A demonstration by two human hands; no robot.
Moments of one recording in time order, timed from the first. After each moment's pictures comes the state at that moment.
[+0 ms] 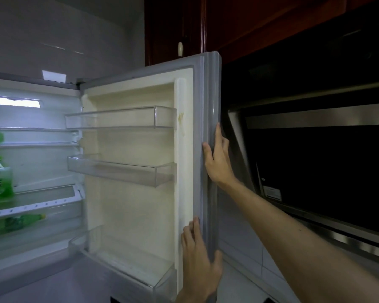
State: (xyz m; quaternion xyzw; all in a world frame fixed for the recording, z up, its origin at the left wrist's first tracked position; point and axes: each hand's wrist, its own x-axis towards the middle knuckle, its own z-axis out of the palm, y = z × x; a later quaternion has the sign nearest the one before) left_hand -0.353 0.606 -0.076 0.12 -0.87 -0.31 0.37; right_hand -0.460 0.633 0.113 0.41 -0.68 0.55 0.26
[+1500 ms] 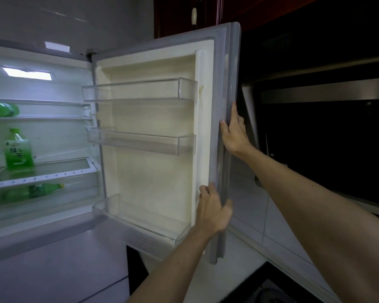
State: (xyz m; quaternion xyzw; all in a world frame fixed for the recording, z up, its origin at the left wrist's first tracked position) left_hand -0.343 0.604 -0.028 0.11 -0.89 -0.34 0.27; right_hand -0.455 0.644 0.117 0.34 -0.79 0.47 0.20
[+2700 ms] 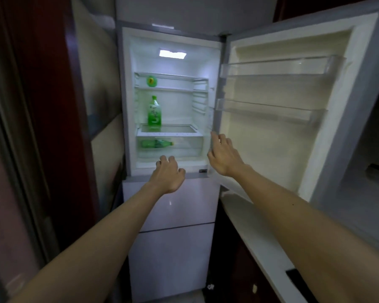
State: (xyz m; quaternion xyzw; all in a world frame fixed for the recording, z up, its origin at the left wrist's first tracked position) left_hand 0.028 0.364 -0.038 0.38 -0.88 -0.17 0.22; right_hand -0.142 0.443 0.000 0.55 -0.80 0.21 0.15
